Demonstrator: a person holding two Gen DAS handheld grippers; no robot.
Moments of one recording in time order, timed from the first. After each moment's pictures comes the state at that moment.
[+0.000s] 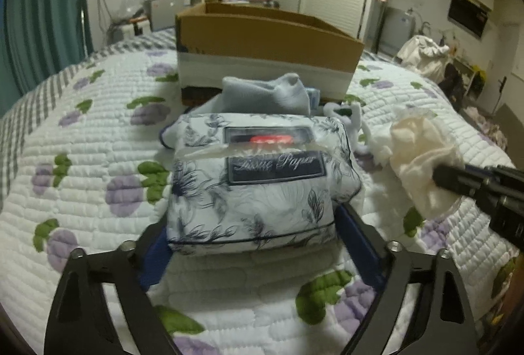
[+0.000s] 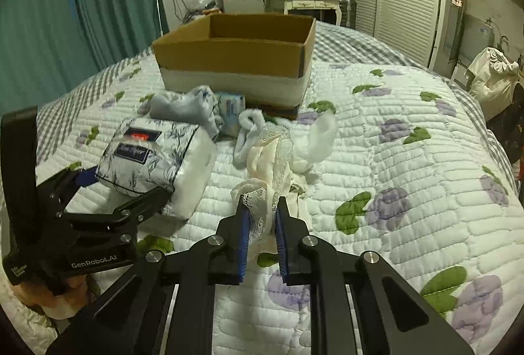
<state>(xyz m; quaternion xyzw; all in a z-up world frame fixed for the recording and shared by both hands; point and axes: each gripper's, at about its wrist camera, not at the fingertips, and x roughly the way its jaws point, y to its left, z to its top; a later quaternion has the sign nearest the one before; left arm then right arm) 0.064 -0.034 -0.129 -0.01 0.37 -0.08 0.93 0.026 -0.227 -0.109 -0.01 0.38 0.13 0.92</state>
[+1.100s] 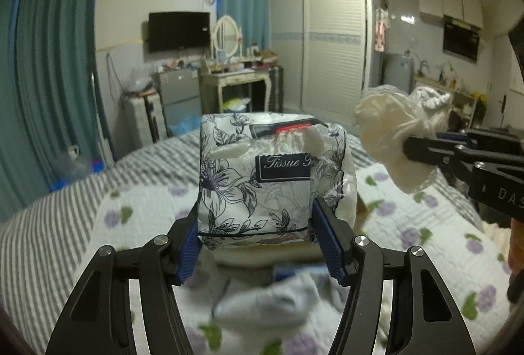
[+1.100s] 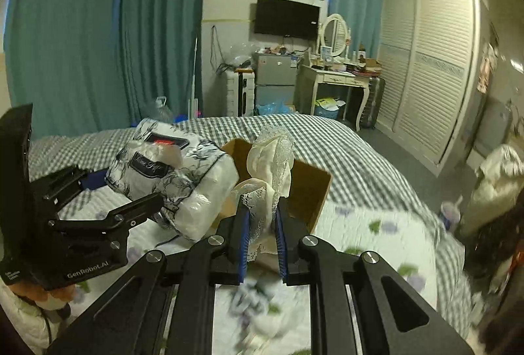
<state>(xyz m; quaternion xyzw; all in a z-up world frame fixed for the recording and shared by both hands) 0.147 -0.024 0.012 0.03 0.24 -0.07 0.97 0.111 -0.190 0.058 -0.10 0.26 0.19 0.94</state>
